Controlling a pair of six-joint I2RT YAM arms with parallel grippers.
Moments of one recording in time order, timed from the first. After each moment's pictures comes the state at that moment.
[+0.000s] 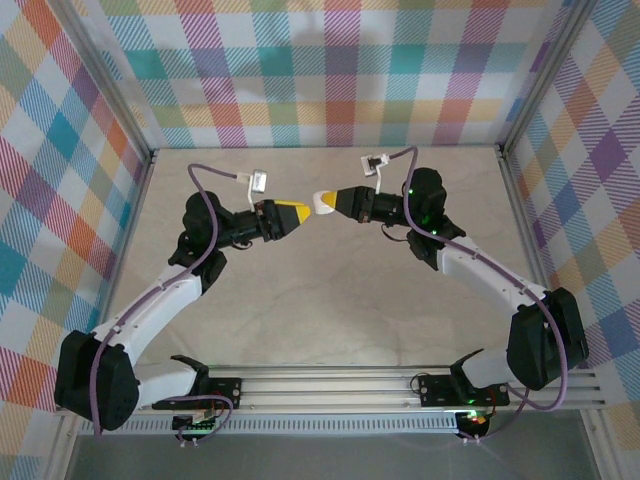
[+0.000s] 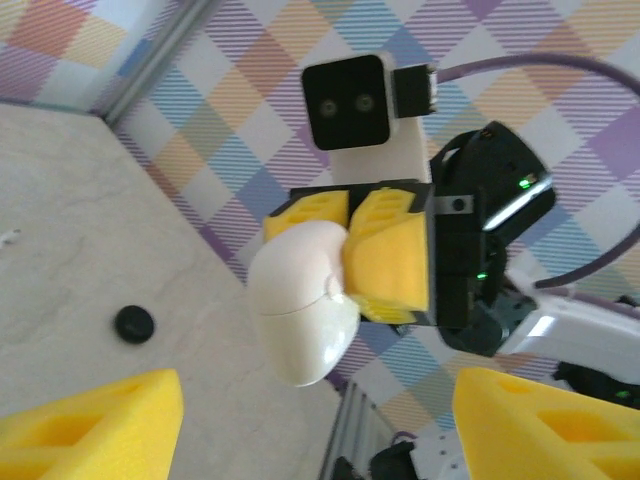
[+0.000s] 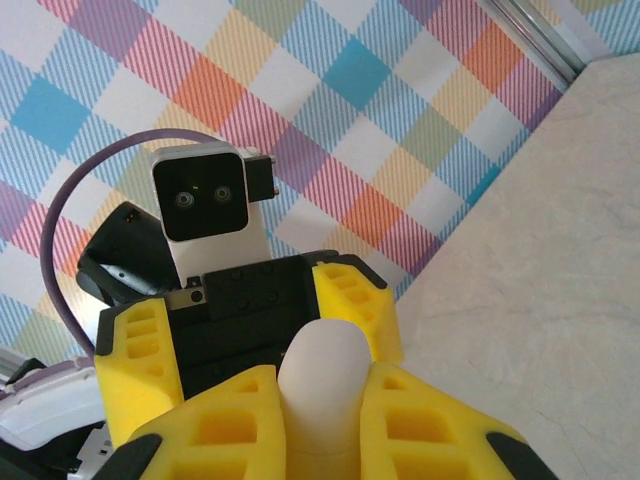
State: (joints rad) left arm -0.37 1.20 0.82 0.45 0.86 -0.83; right arm 0.50 1.39 1.00 0.43 -0.85 0.89
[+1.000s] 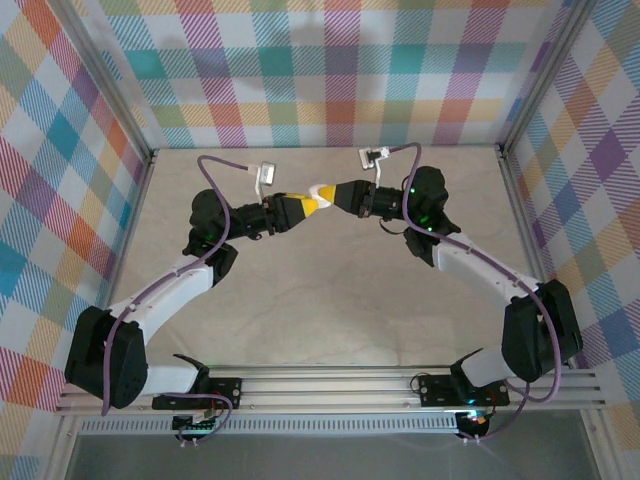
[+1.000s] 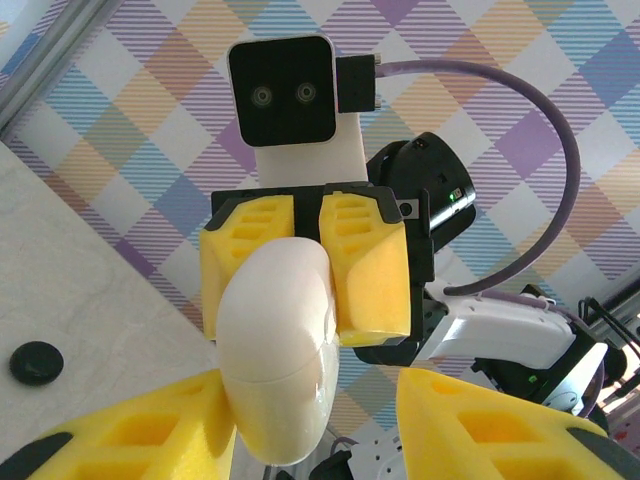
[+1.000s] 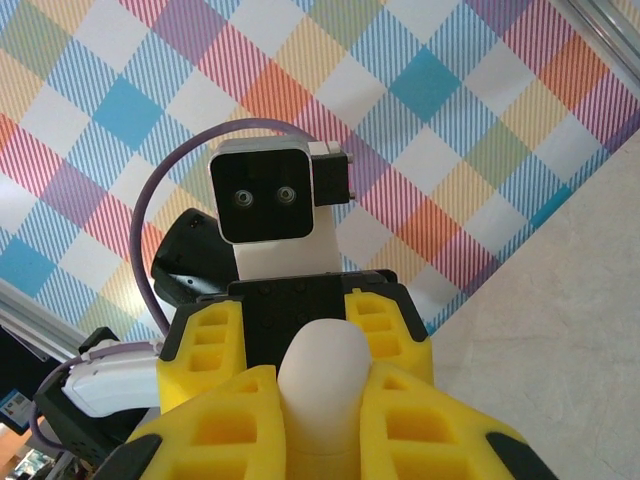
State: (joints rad) left arm -0.42 1.31 0.85 0.72 0.93 -1.00; right arm 0.50 1.44 1.02 0.62 -0.92 1.00
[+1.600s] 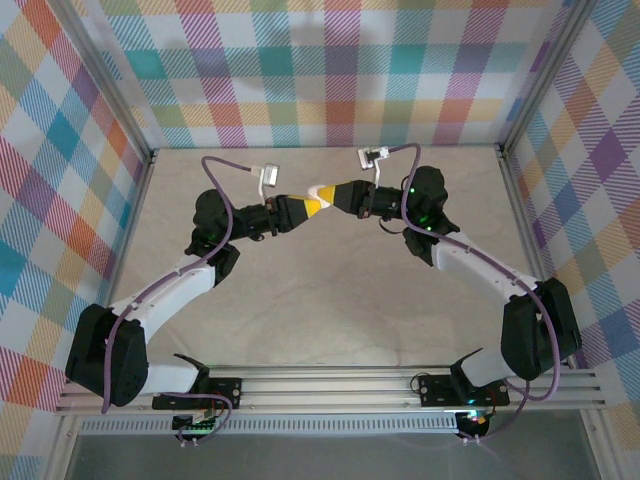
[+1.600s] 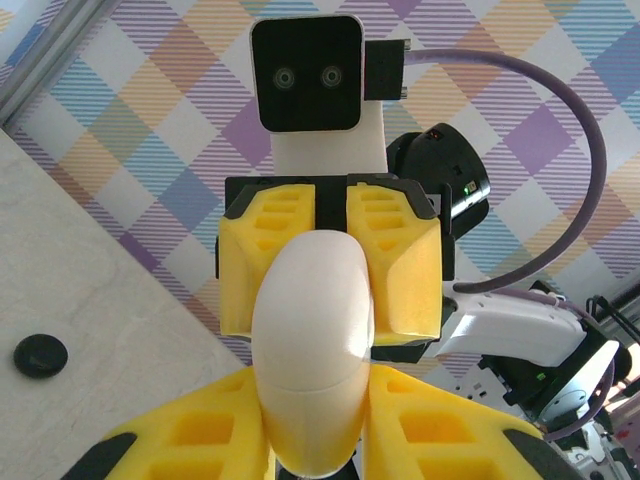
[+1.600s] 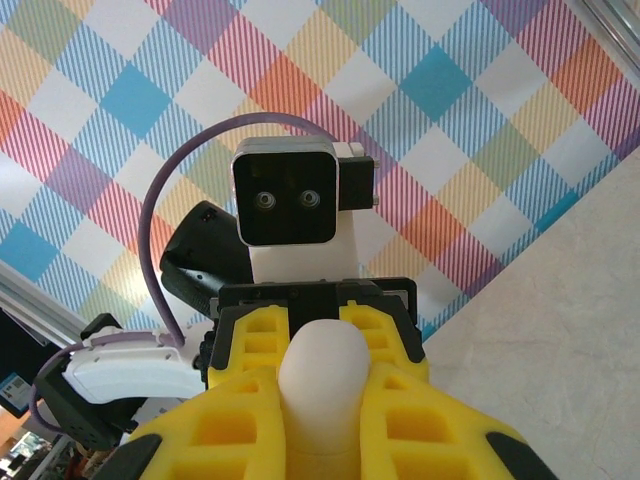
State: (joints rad) left arm -0.43 1.32 0.85 0.71 0.92 -0.97; right arm 0.51 1.44 1.03 0.63 -0.94 0.97
